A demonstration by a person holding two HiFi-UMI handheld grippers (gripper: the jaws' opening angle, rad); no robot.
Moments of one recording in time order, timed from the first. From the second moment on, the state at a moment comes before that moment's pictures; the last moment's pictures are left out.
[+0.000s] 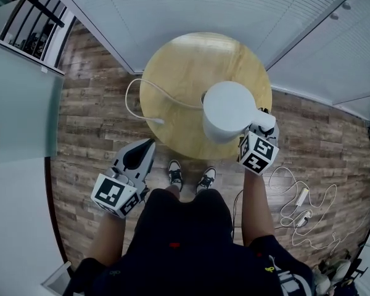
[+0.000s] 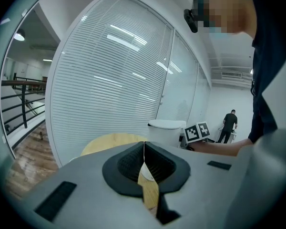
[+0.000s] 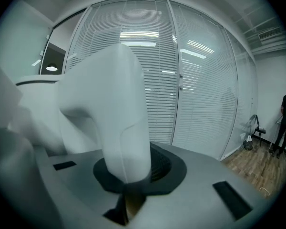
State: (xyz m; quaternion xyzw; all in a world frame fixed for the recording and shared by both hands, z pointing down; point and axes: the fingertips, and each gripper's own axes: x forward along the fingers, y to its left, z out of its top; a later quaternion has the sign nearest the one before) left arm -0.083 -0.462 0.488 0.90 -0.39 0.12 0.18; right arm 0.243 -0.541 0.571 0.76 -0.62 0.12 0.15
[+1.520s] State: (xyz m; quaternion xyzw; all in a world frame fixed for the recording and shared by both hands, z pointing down) left arm -0.034 -0.435 0.357 0.94 -0.32 0.02 0.04; right arm 0.216 -0.383 0.375 0.71 -0.69 0.11 0.09
